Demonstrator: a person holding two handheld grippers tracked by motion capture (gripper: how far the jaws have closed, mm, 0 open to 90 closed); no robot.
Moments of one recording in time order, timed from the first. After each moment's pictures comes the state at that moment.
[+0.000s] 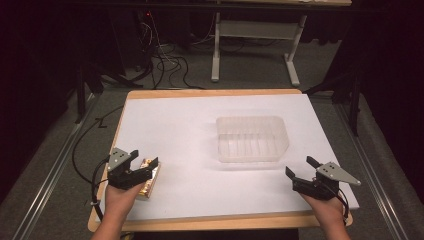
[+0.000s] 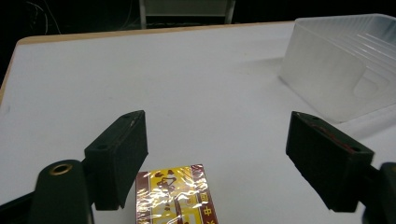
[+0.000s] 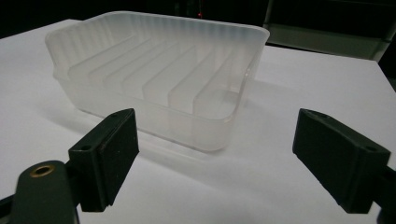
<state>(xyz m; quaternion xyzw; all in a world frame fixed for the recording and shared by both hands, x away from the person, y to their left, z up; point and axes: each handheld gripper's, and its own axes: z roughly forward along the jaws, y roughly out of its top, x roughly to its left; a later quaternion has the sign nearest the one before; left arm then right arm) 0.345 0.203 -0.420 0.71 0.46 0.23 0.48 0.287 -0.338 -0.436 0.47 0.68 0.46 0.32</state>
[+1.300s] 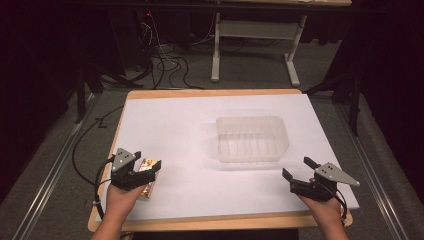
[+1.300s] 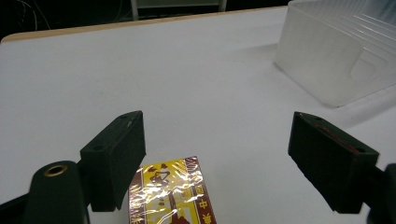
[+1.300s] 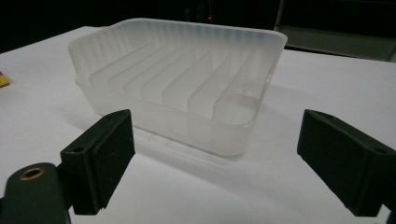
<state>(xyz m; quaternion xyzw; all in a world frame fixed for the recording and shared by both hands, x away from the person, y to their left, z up) 0.345 0.199 -0.423 0.73 0.45 0.22 0.46 0.285 -0.330 -0.434 0.47 0.68 0.48 0.30</state>
